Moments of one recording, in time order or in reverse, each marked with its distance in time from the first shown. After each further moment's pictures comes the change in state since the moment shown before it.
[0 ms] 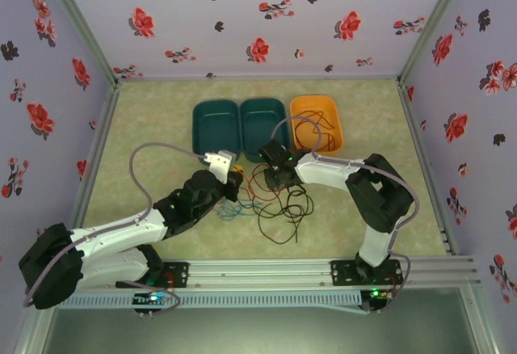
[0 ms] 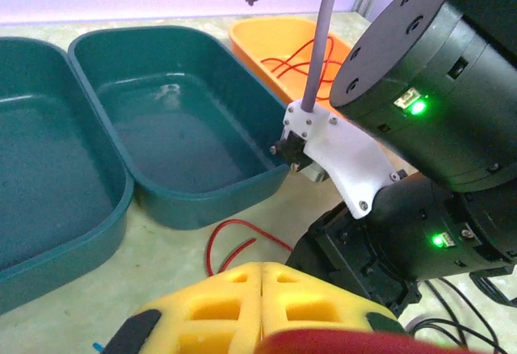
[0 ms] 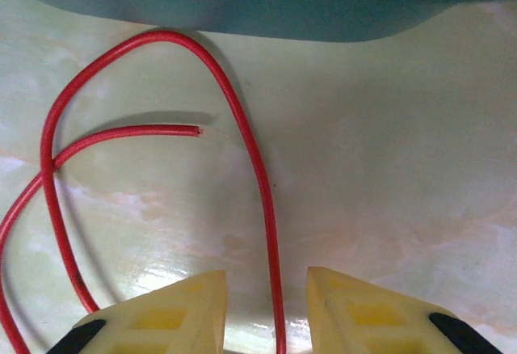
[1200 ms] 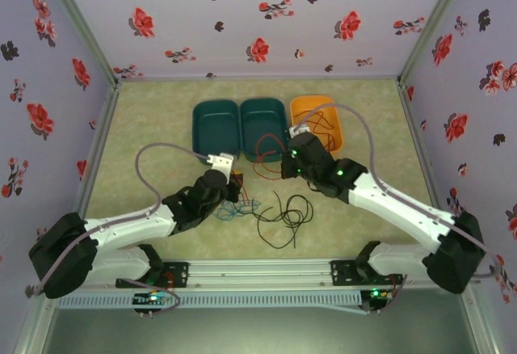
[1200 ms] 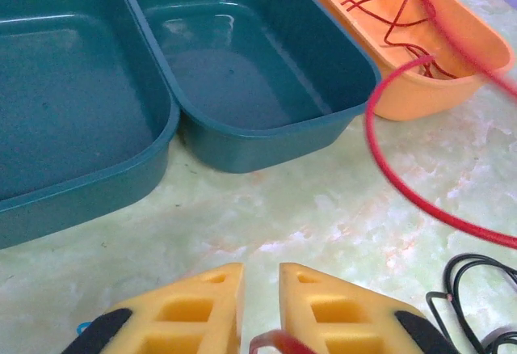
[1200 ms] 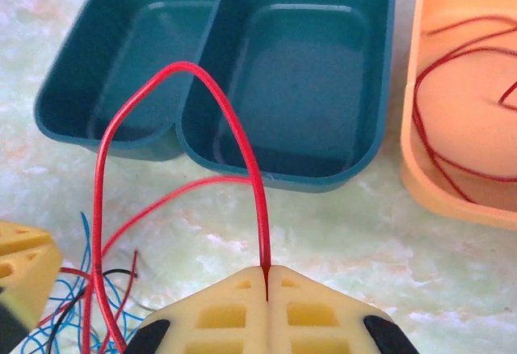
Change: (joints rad) left arm 0.000 0.108 0.031 -0.091 -0.072 -0.086; right arm 0.033 -0.606 -0.110 0.014 0.120 -0.079
